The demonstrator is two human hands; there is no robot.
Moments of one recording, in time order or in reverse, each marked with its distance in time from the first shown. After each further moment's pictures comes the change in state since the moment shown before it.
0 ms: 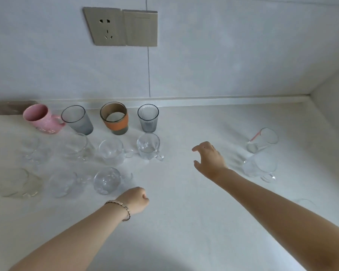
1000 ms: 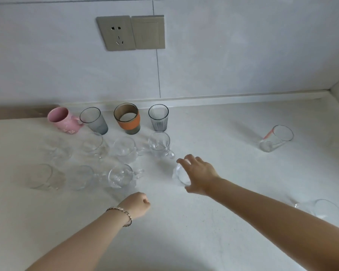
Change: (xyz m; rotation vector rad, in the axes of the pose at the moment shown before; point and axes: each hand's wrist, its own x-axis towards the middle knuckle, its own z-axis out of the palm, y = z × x) left_hand -0.025 -0.016 0.008 -0.106 -0.005 -0.084; right_hand -0.032 -0.035 0.021 -0.271 -0.155 -0.342
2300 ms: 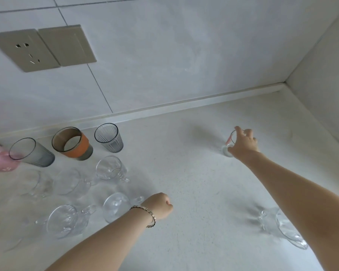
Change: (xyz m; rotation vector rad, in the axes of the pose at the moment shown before) left_hand 0.066 0.174 0.033 0.141 -0.167 0.177; right_hand -0.001 0.259 -0.024 0.465 0.287 0.861
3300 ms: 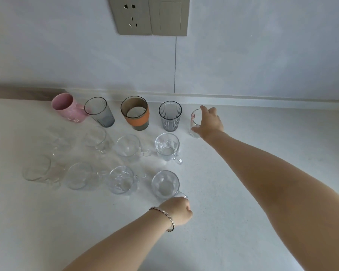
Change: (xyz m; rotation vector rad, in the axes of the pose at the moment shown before) left_hand -0.048 -0.077 0.014 -0.135 -0.012 -0.030; right_hand -0.058 -0.237 0.100 -0.077 -0.122 -0.489
